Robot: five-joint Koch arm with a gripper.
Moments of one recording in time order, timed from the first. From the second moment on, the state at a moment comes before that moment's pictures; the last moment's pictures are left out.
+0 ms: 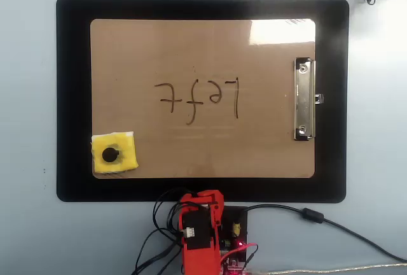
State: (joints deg) arm -9.0 132.0 140.7 88.2 -88.1
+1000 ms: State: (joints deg) arm -56.5 130.0 142.3 15.9 -96.2
